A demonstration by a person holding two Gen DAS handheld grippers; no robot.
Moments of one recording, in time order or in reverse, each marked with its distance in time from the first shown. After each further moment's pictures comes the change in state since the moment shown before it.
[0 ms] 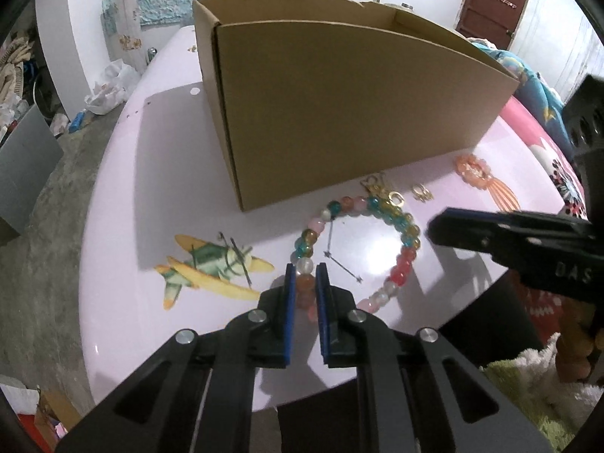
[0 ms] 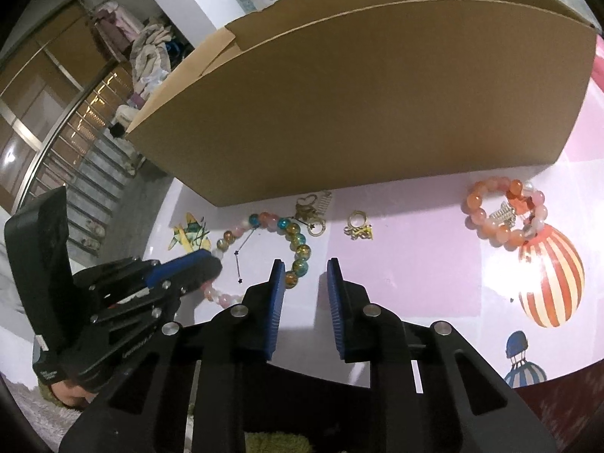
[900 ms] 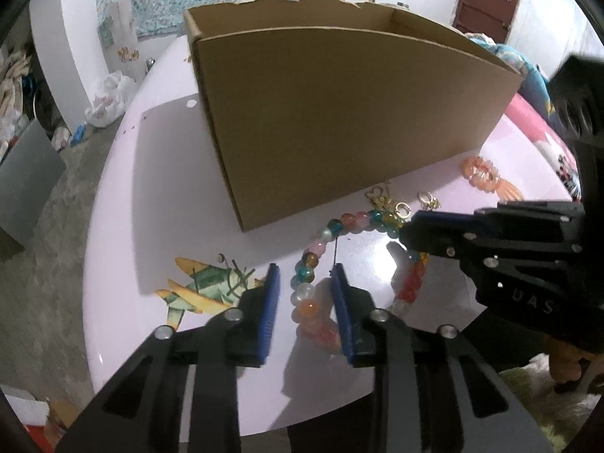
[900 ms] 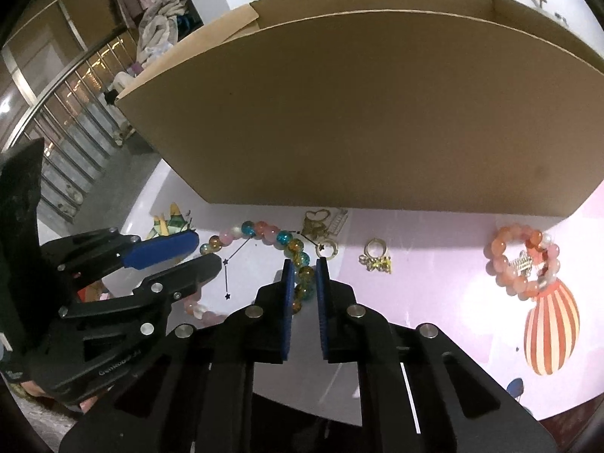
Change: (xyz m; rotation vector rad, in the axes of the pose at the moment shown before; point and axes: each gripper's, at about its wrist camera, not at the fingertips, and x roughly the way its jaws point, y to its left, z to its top) left arm 0.009 -0.004 0.008 0.057 -0.022 0.033; right arm 0.031 0.032 0.020 -0.151 0.002 -0.094
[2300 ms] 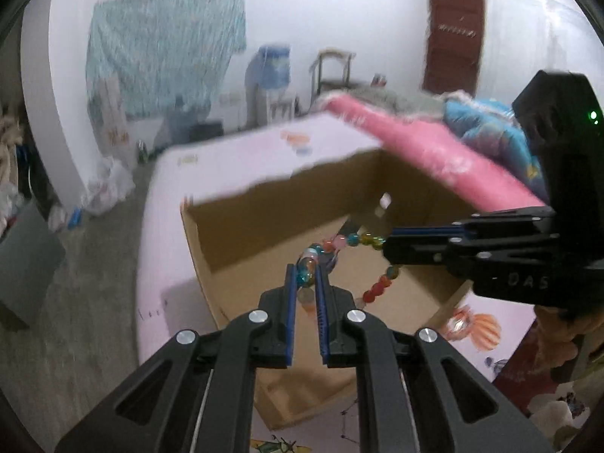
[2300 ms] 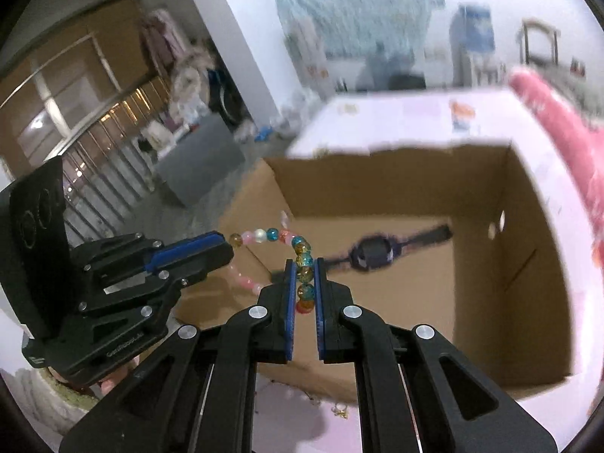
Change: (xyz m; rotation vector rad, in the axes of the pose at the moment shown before) left arm -0.055 0.015 0.138 0.071 -0.237 -0.044; right arm -0.053 -0.035 0.121 -0.013 -0.143 0.130
